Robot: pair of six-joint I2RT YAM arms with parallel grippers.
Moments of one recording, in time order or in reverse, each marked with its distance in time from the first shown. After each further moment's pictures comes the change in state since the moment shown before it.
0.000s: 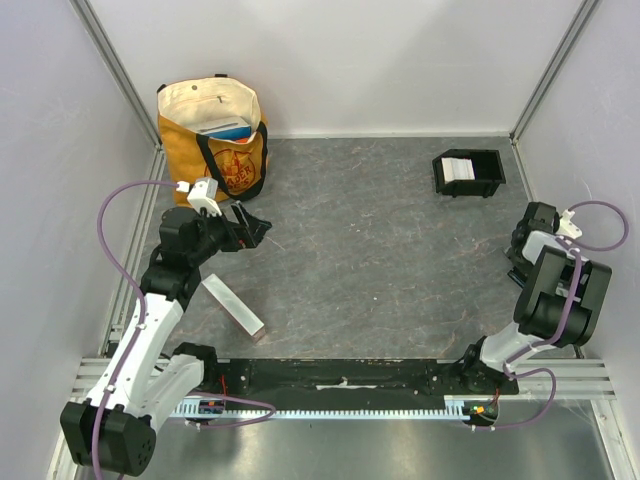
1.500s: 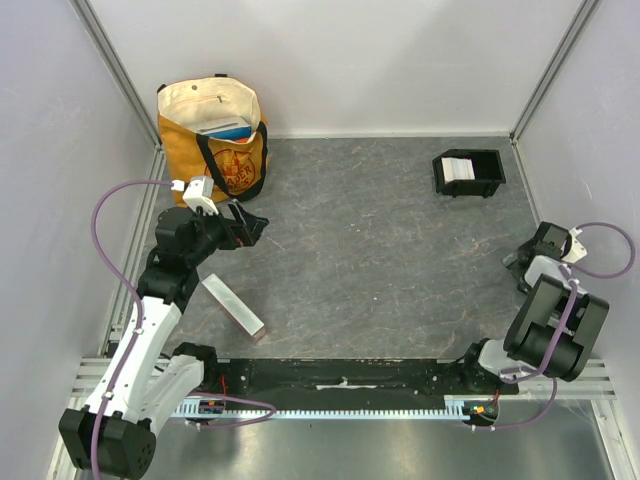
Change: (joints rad) left arm 0.000 -0.025 0.016 -0.003 -0.031 0.007; right arm -0.105 -0.187 -0.185 0.087 -0.191 -0.035
